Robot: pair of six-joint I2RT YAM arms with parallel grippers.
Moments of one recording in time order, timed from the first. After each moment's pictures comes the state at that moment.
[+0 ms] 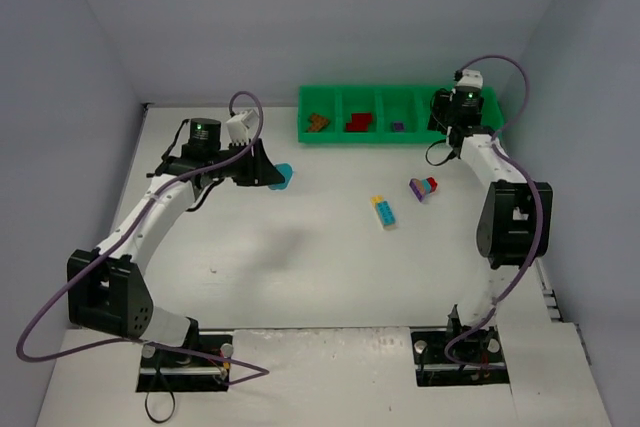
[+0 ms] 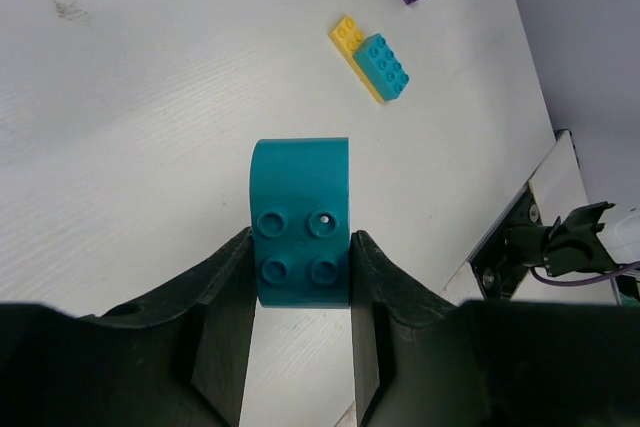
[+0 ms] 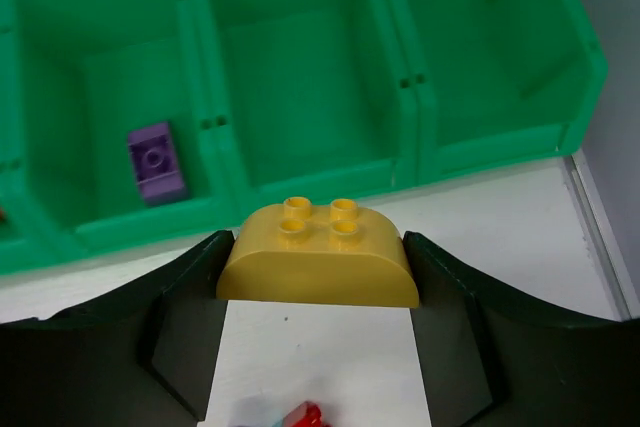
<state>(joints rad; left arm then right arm) -0.24 1.43 1.19 -0.43 0.69 -0.31 0.00 1.84 1.39 -0.06 0.17 0.08</state>
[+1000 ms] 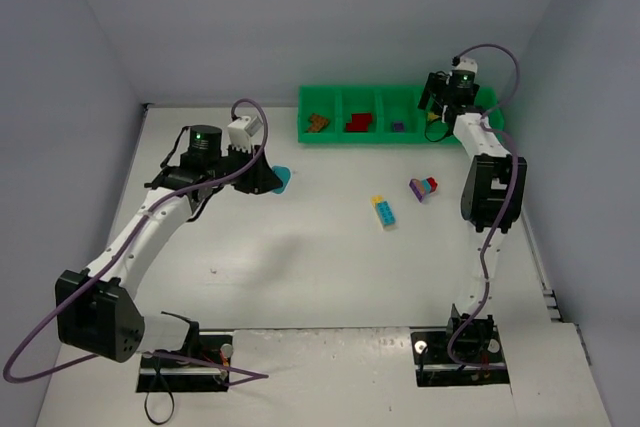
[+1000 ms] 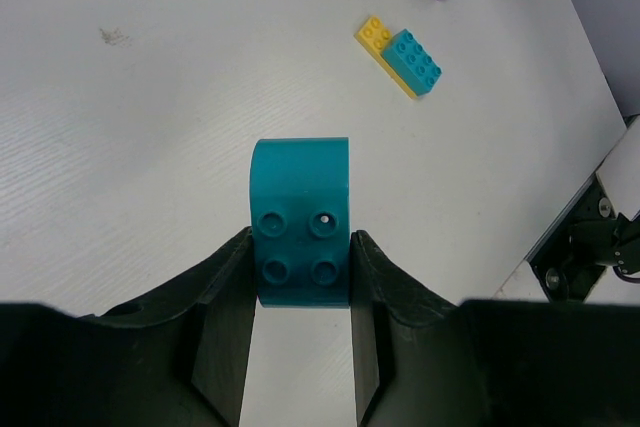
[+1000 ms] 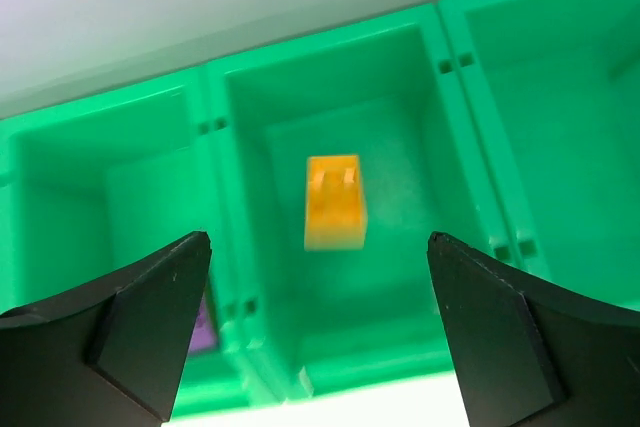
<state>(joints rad) -0.29 1.31 1.13 -0.43 0.56 -0.21 -0.05 2.32 1.93 -0.11 0.08 0.20</state>
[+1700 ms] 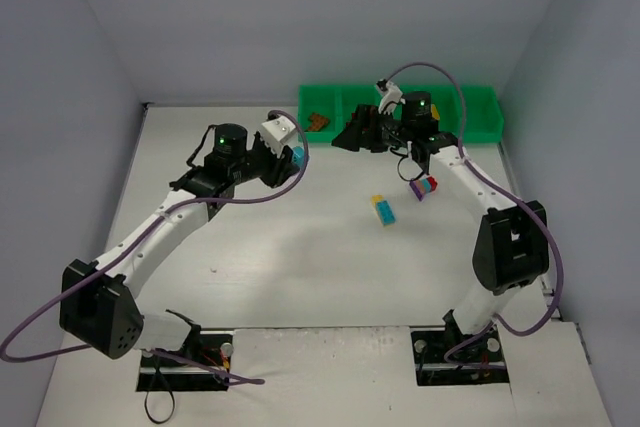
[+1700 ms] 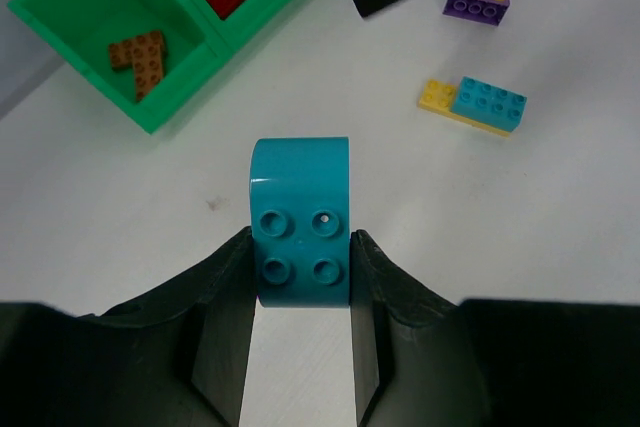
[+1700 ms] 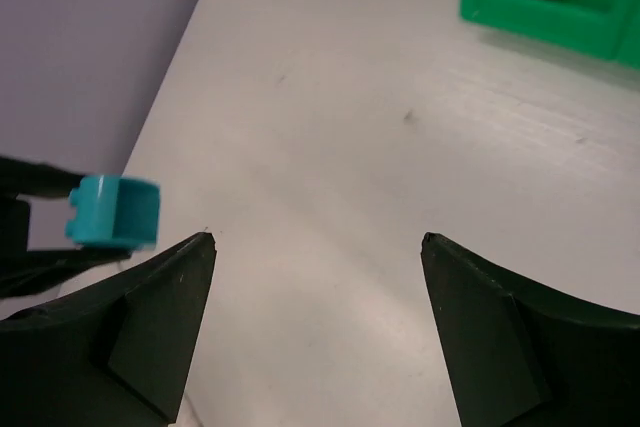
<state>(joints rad) -0.45 1.34 1.13 -0.20 0.38 0.18 0.27 1.70 1.35 -0.11 -0.61 0.41</state>
